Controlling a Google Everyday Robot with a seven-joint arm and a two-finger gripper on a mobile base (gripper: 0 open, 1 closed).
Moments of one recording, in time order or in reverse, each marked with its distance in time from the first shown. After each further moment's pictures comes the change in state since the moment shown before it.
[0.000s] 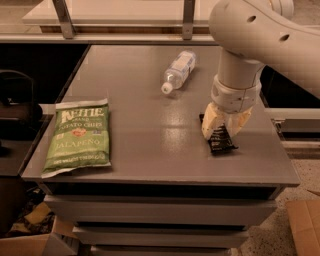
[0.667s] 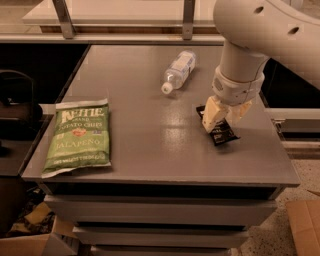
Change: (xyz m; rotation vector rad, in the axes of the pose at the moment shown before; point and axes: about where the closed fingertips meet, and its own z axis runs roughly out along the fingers) arm -0.016 -0.001 -0.018 0.004 -0.092 -0.160
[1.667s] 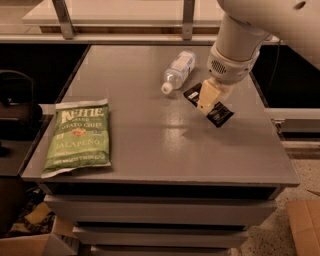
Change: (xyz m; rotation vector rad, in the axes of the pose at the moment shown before) arm -0.046 0.009 -0.036 -0.011 -0.148 -0.415
